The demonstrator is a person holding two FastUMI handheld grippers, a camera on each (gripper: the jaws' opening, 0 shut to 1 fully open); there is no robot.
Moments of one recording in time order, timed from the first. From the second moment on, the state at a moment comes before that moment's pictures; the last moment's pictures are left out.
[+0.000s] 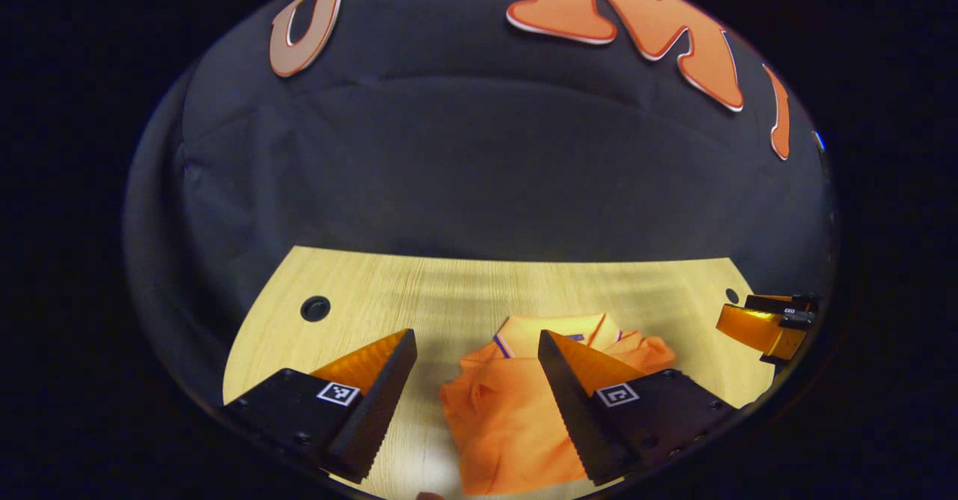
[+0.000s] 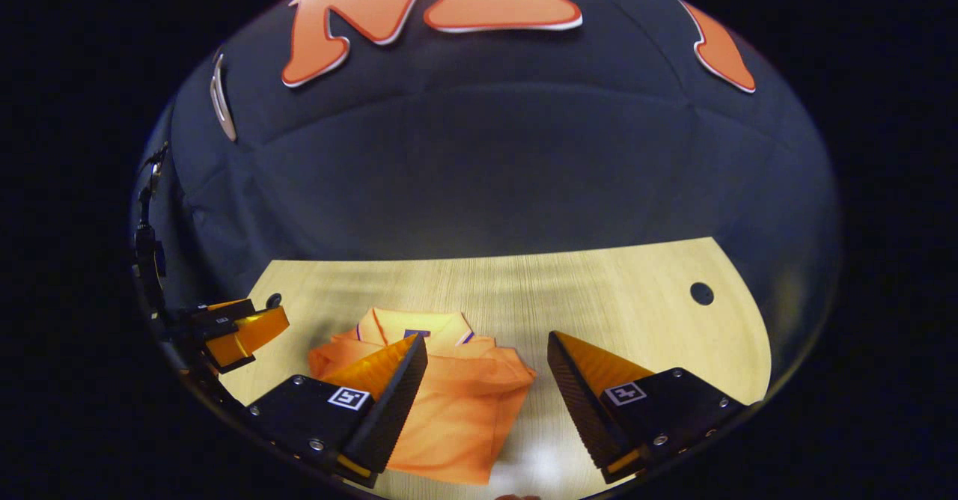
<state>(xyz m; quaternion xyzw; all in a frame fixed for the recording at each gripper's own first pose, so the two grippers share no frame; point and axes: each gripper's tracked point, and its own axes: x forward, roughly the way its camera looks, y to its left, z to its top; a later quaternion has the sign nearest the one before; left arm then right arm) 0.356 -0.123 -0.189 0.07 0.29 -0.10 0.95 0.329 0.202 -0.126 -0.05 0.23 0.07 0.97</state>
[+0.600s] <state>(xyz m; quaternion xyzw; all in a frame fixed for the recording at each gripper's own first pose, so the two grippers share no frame) 0.229 -0.115 0.016 0.01 0.09 -0.12 0.99 0.187 0.191 0.035 -0.07 0.05 0.08 0.99</state>
